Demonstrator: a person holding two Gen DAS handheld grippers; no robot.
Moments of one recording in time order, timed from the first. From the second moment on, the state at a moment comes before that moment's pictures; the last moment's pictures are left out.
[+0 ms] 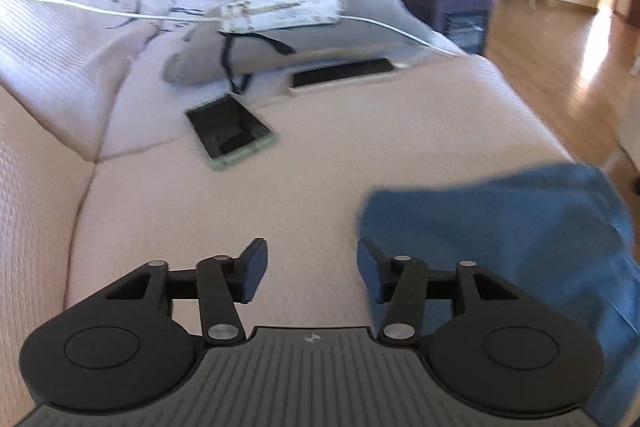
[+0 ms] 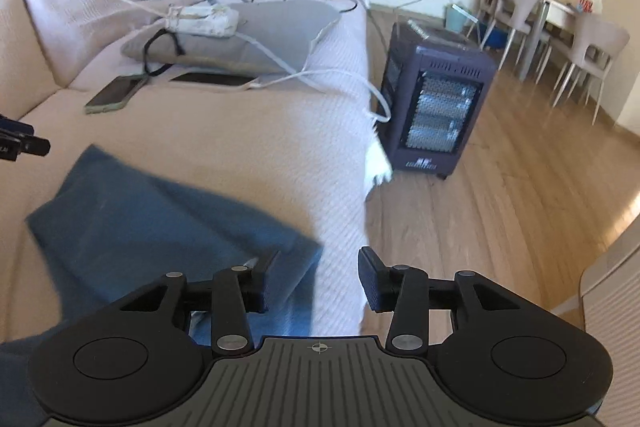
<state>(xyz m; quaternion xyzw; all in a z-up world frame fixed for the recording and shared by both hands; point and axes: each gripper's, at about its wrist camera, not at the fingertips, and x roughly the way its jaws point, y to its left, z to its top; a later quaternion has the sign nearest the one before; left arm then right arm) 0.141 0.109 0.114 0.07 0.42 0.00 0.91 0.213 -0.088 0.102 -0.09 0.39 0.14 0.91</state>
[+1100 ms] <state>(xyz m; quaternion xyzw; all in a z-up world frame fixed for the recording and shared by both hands) -0.076 0.023 0.069 0.06 0.56 -0.13 0.81 0.033 -0.068 0.078 -0.17 0.46 0.19 0.85</state>
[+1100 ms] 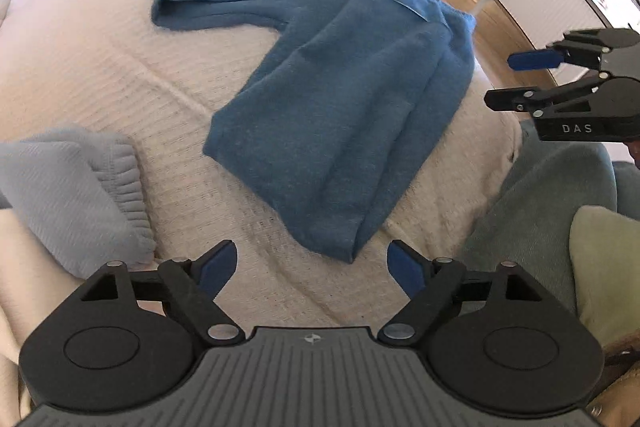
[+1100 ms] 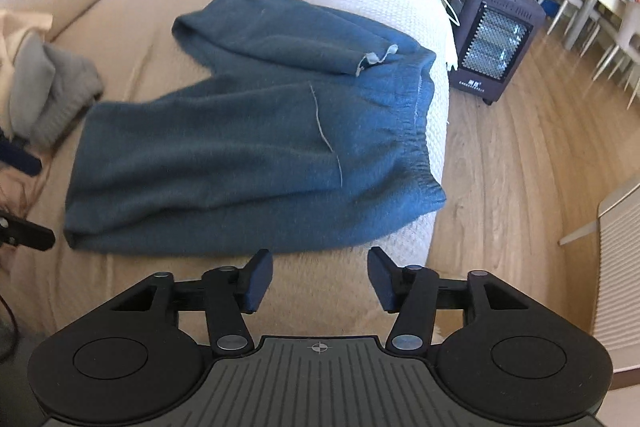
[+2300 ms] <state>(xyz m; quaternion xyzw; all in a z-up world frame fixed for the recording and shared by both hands) -0.075 0.023 0.046 0.02 0.61 -0.15 0.78 0.028 -0.062 0.069 -0.07 0.49 0.20 0.85</state>
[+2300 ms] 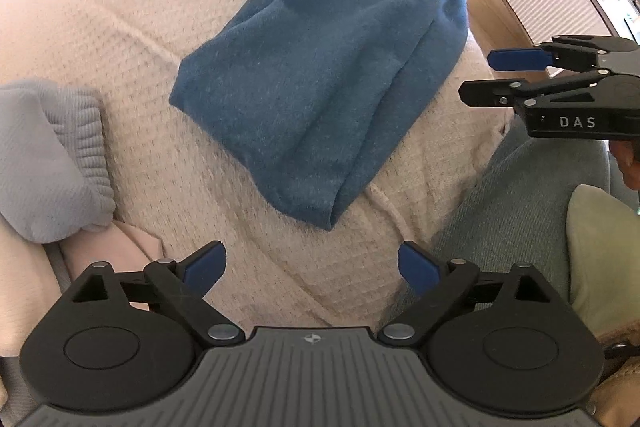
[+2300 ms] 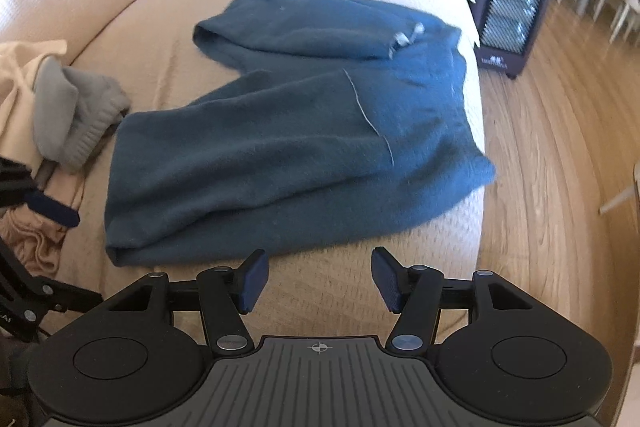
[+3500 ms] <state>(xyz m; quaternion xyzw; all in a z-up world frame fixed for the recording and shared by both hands) -0.077 0.018 0.038 0.02 0.62 -0.16 0.77 0.022 -0.066 0.063 -0.06 0.50 0.18 0.85</state>
